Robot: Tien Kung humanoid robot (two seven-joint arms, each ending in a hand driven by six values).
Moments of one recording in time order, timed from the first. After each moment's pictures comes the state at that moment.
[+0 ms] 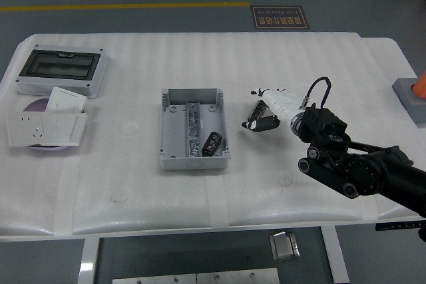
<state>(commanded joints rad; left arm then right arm) -0.07 0.21 -1.33 -0.21 1.59 -0.19 0.45 0.78 -0.28 0.34 0.97 -1.61 -0.22 -0.31</state>
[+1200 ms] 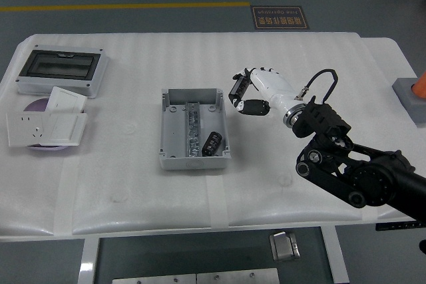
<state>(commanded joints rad) -0.06 0.21 -1.33 -0.21 1.60 -0.19 0.45 0.68 -0.32 0.53 1.30 -1.68 -0.33 -0.29</state>
